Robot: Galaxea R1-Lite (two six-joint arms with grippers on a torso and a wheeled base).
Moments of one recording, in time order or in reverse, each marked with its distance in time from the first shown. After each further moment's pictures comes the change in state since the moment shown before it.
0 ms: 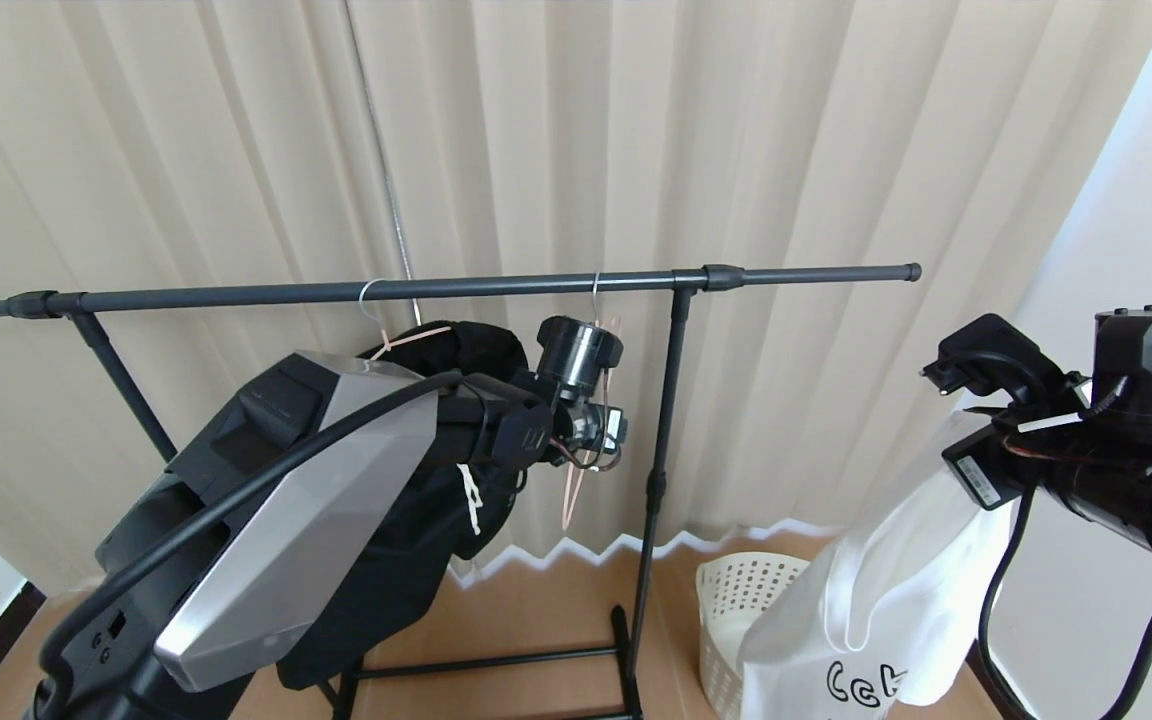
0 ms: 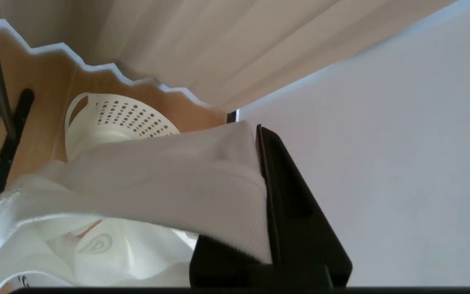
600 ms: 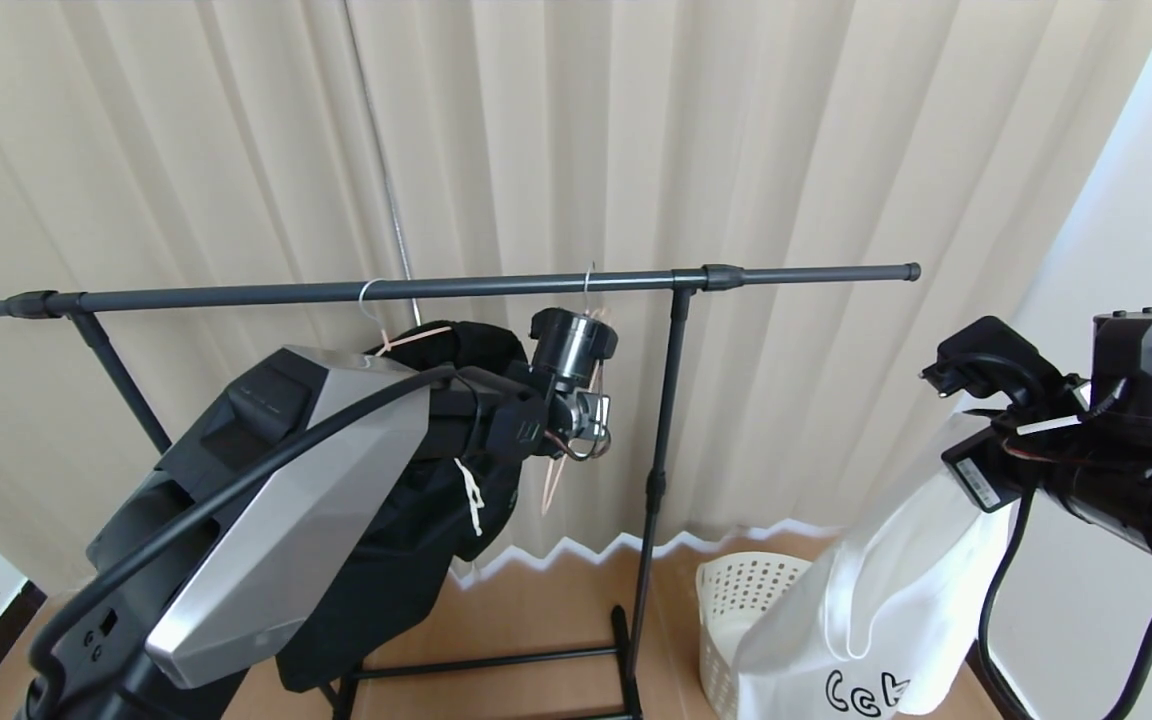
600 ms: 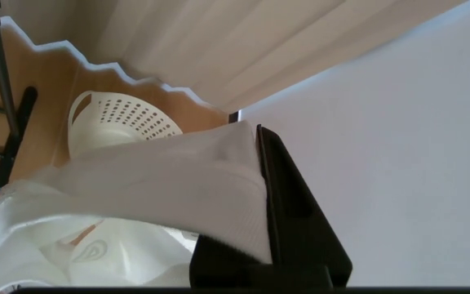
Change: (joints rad) left arm 0.009 -0.013 -0.007 -0.001 0.106 -0.033; right arm 0.003 0.000 0.003 0.000 0.000 0.000
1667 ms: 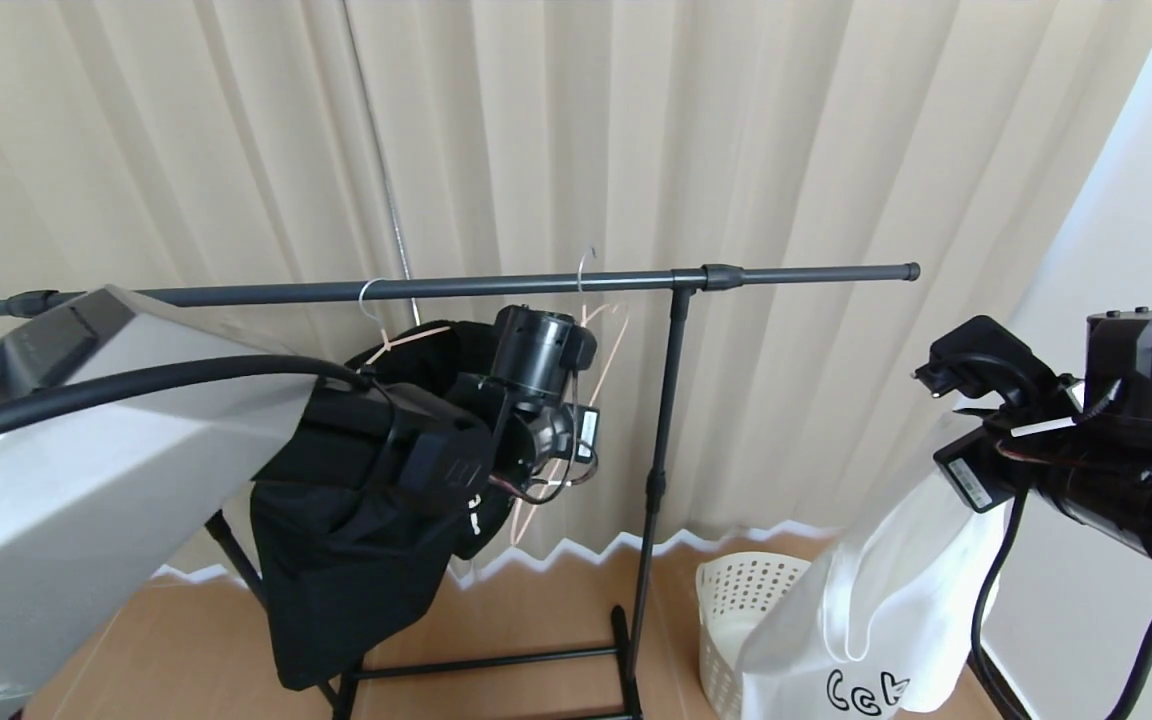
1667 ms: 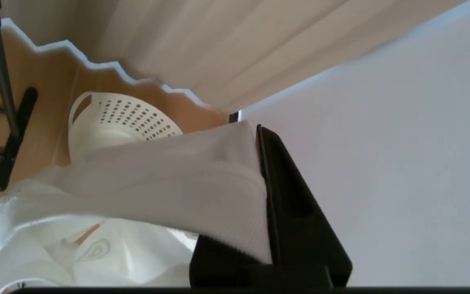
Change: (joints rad) left arm -0.056 -0.327 0.524 -0.243 0.000 0.030; right arm 0.024 -0.001 -0.002 0.000 0.002 0.012
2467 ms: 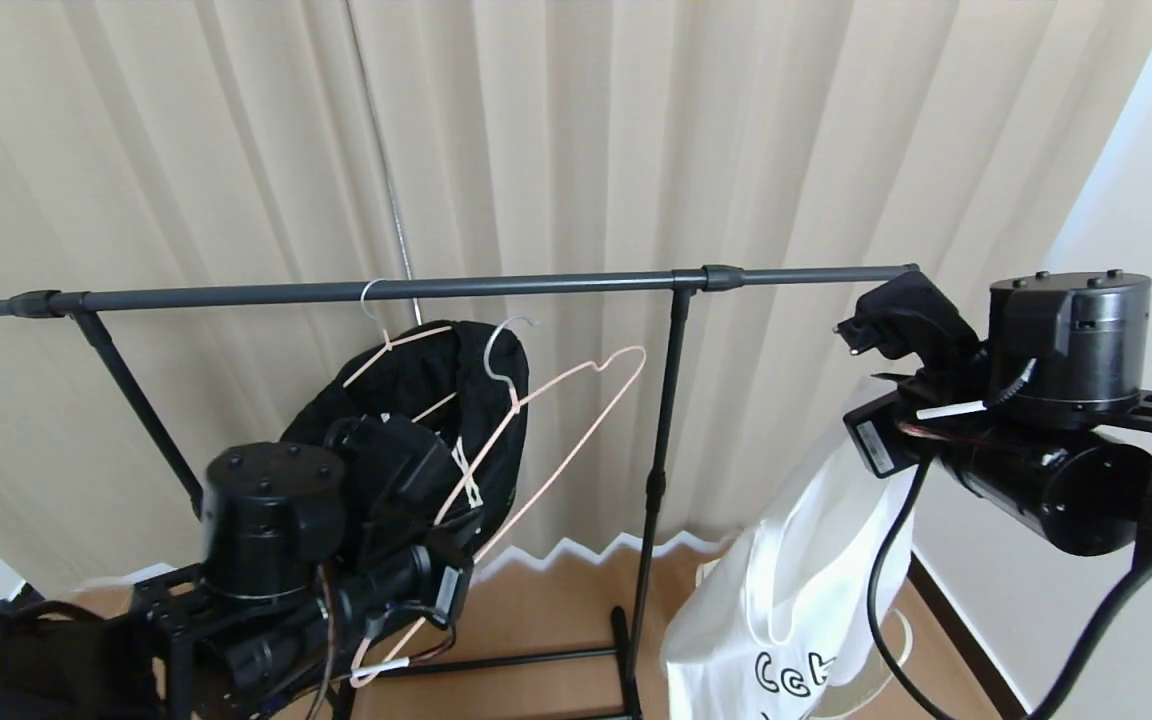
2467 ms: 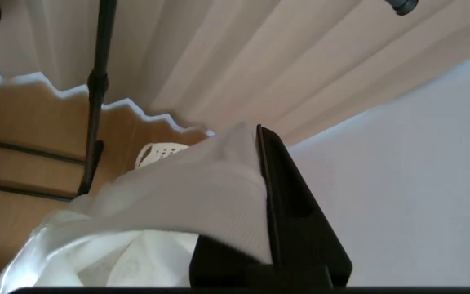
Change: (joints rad) left arm 0.042 -0.446 0.966 -0.672 -0.287 0.240; right arm 0.243 0.065 -0.133 -0.007 -0.162 0.161
